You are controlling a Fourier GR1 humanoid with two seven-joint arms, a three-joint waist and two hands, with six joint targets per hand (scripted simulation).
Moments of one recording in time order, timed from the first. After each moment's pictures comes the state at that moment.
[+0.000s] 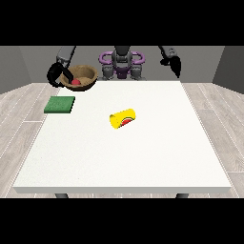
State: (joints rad) left arm -0.29 0.18 0.10 -1.16 -0.02 0.01 -0.26; right arm -0.59 -0.38 -0.16 -0.66 0.10 -0.25 0.16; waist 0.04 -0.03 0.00
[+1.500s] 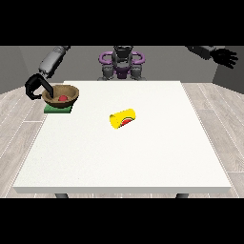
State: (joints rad) left arm -0.37 0.66 0.52 -0.99 0.31 -0.39 -0.42; right arm -0.58 -0.64 -0.39 -0.57 -0.01 -0.18 -0.05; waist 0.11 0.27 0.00
